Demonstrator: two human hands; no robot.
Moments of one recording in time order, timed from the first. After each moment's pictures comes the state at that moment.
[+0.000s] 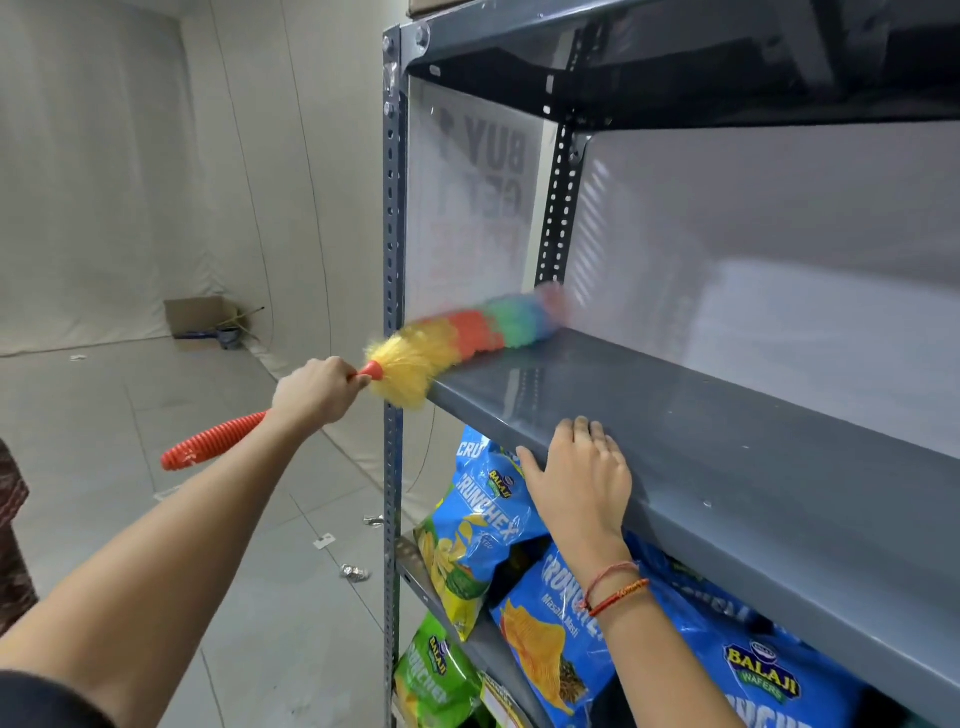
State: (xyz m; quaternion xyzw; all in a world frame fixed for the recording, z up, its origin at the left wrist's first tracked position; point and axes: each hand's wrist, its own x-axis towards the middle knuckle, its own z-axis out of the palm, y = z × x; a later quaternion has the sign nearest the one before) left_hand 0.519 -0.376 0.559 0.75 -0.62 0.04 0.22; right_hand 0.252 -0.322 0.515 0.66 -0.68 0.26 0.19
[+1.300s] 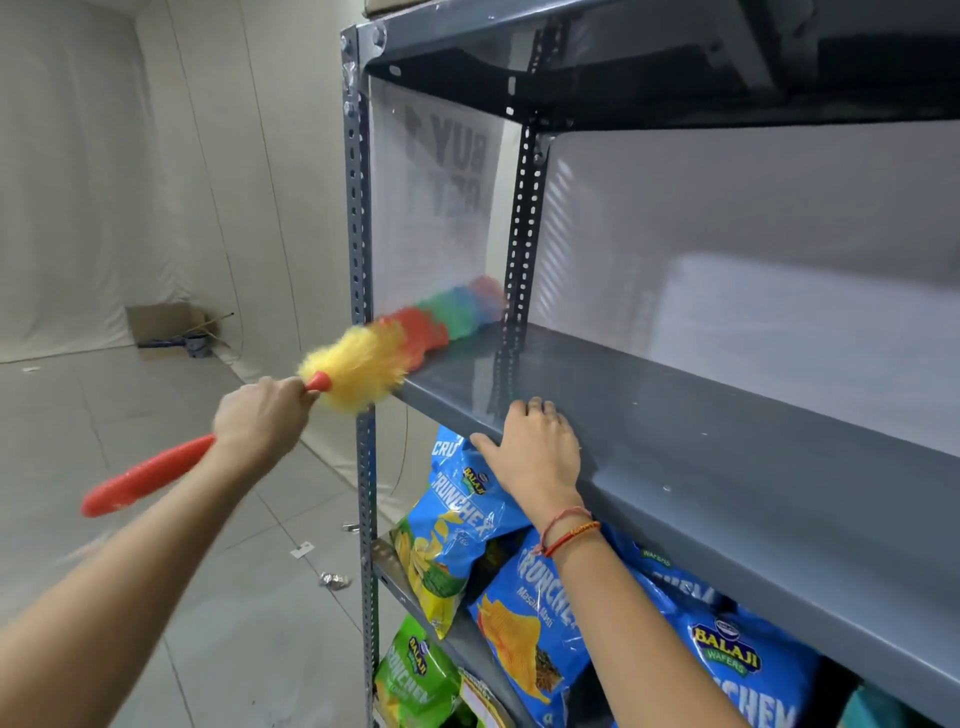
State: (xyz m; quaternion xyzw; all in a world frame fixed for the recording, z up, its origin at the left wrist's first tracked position) left_hand 0.523 -0.349 0.541 0.75 -0.61 0.16 0.18; right_hand 0.256 -0.337 0.538 0.72 -0.66 0.19 0.12
